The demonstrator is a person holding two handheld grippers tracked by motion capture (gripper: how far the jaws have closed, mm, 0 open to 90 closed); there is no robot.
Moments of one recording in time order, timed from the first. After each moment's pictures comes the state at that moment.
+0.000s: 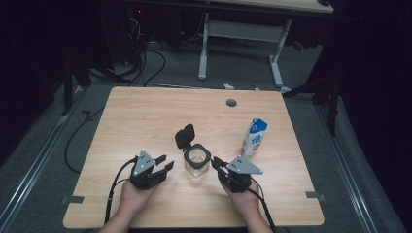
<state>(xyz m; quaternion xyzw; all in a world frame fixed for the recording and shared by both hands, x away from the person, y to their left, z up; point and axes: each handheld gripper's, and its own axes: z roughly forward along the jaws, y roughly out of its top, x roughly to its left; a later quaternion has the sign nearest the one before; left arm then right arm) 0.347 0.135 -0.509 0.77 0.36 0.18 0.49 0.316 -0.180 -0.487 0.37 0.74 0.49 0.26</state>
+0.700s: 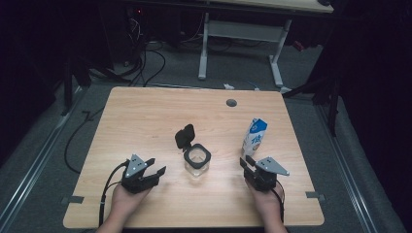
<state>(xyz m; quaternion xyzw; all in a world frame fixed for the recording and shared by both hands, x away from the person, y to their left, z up) 0.343 0.157 -0.518 0.77 0.38 0.19 0.48 0.322 -0.252 -0.504 0.49 0.69 0.44 0.30</state>
